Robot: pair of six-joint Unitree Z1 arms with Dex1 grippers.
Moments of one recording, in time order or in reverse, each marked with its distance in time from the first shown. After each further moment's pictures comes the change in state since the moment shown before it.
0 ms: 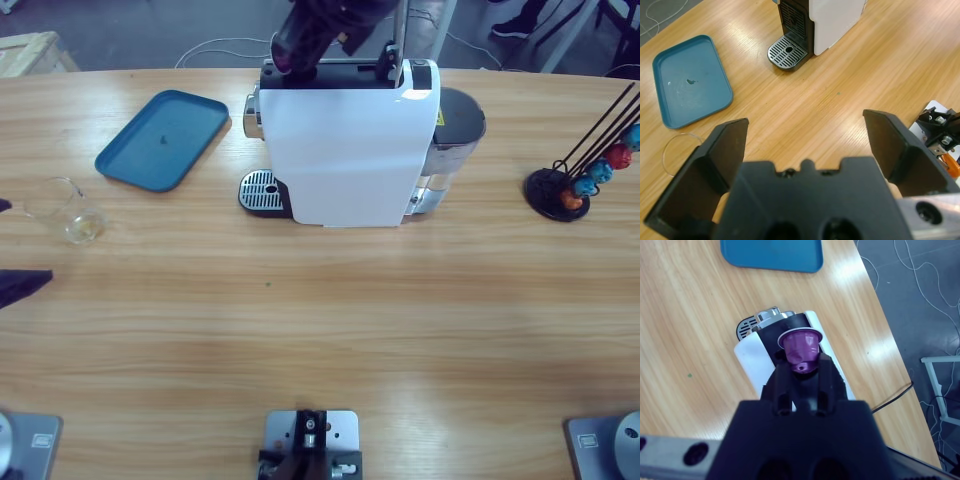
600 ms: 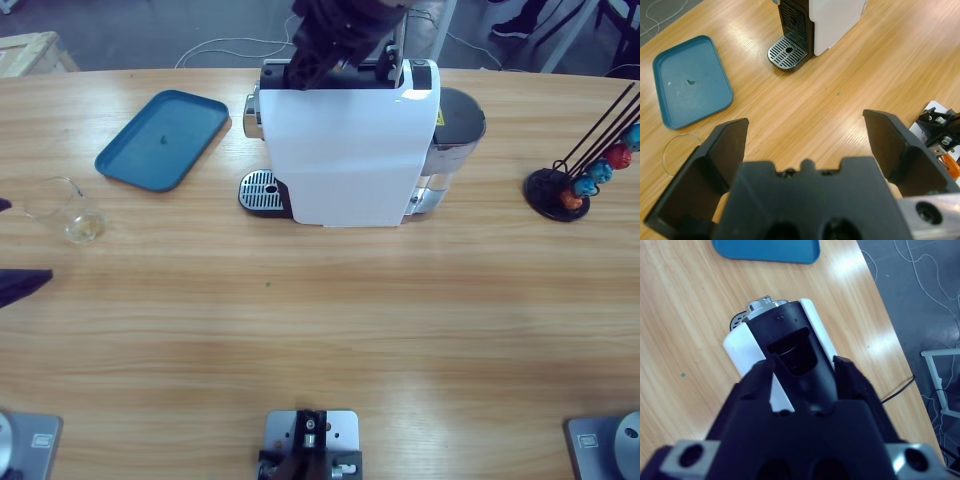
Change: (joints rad) arm 0 0.000 0.000 0.000 -0.003 0.000 0.000; arm 1 -0.005 -0.010 0.052 -0.035 -0.024 0.019
